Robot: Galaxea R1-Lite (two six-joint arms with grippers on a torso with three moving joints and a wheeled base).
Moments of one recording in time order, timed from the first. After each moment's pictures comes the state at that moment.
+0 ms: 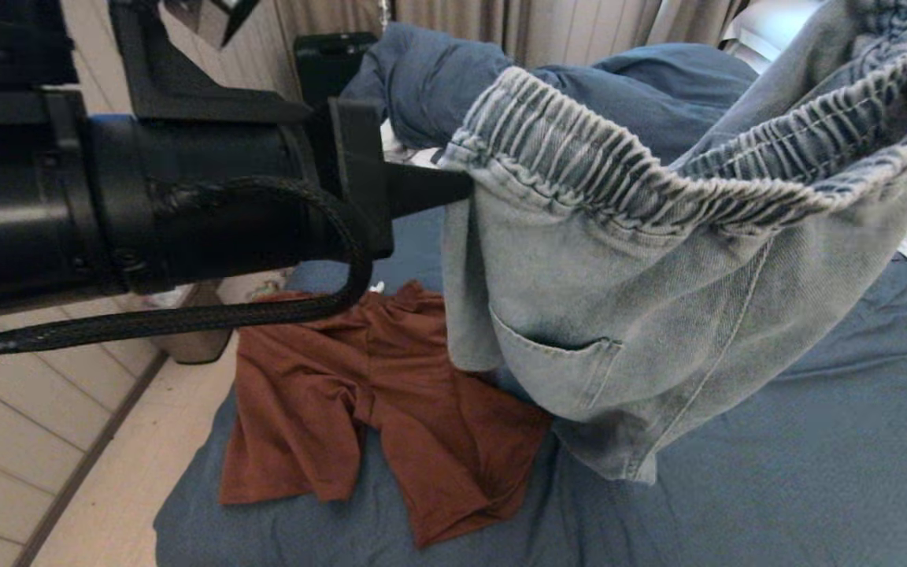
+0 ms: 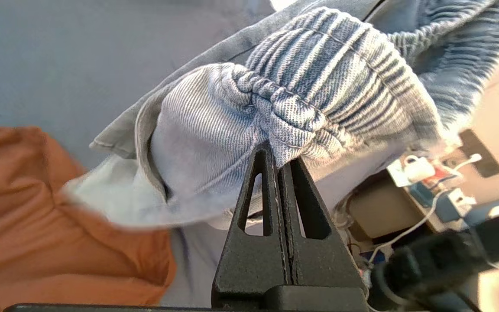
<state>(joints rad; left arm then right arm) -0.90 1.42 -1.28 -0.09 -0.11 -0.30 0.71 1.25 -1.86 0.61 -0.41 0.19</state>
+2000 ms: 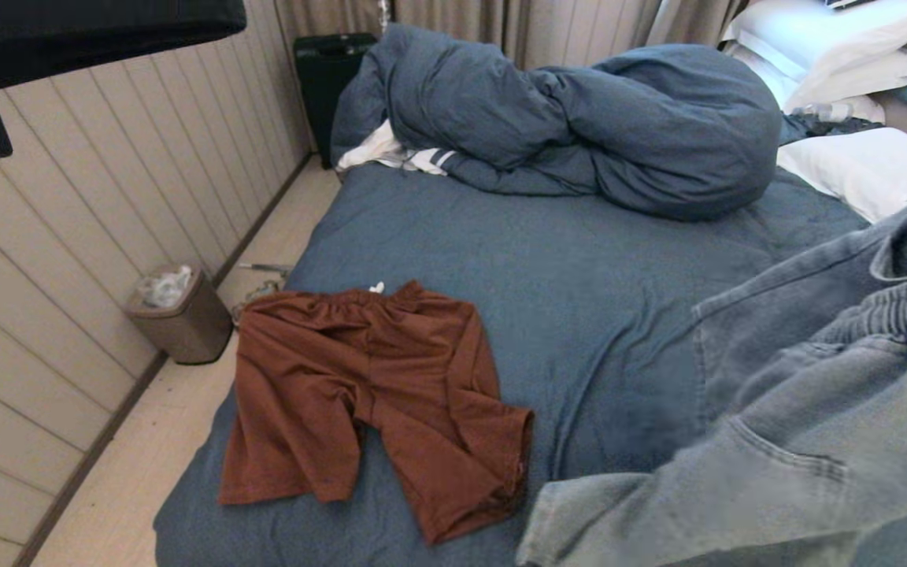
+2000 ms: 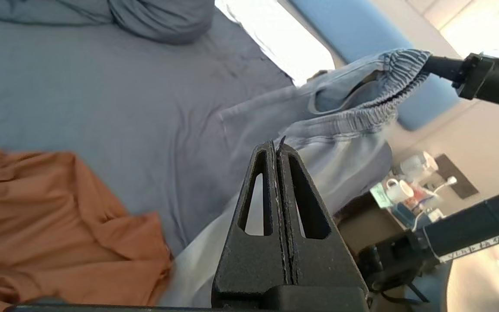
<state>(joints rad) -0.90 1.17 -1.37 0.15 -0.08 -0.29 0.61 1.11 -1.86 0.92 -0.49 0.18</state>
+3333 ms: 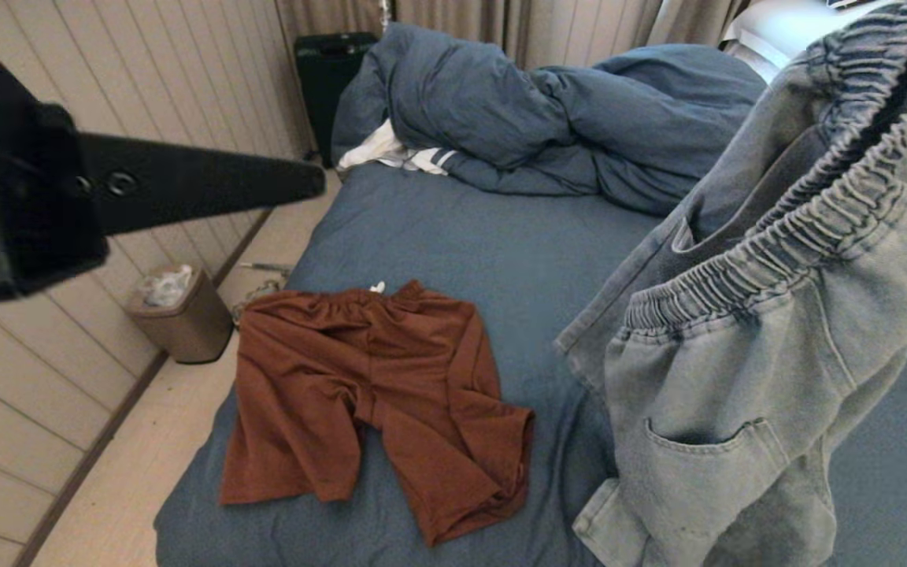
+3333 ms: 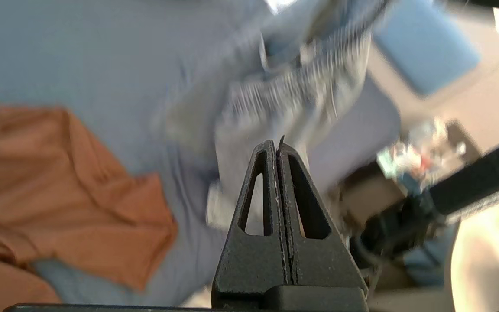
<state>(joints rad) -0.90 1.20 -1.24 0.13 -0.11 -0.30 0.65 1.36 -1.95 0.74 -0.40 0.18</state>
